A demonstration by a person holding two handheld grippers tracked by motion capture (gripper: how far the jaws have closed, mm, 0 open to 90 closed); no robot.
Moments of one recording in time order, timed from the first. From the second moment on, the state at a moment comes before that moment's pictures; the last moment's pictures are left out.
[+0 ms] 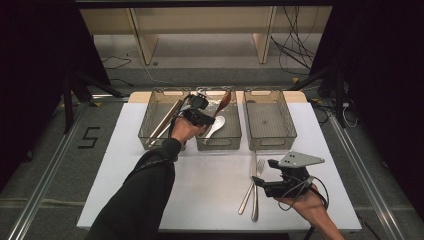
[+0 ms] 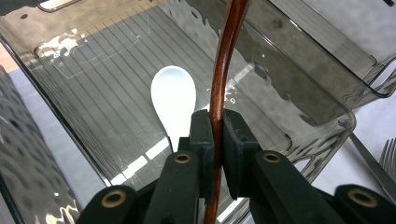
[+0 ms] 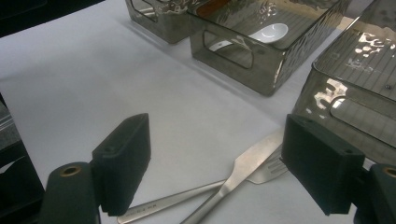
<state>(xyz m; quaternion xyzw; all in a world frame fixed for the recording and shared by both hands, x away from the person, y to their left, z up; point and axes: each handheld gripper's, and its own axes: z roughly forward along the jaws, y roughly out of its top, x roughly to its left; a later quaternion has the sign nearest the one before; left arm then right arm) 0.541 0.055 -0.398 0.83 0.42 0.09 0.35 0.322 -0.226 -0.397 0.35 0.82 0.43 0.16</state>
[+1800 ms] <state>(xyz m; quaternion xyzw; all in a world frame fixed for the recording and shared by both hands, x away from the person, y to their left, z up) 0.365 0.165 -0.400 0.82 0.37 0.09 0.43 0.326 -0.203 -0.427 0.33 0.87 0.36 0.10</state>
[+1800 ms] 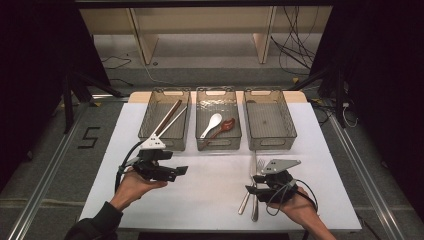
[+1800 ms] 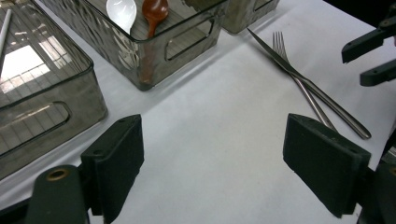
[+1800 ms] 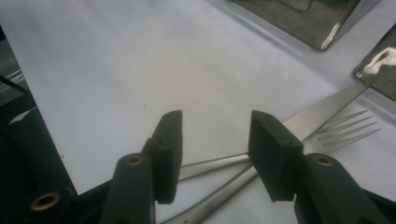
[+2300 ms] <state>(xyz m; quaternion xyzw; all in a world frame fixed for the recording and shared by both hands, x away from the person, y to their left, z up) 0.352 0.179 -0.411 0.83 0.37 0.10 0.41 0.330 -0.191 -0.446 0.31 0.90 0.32 0.06</state>
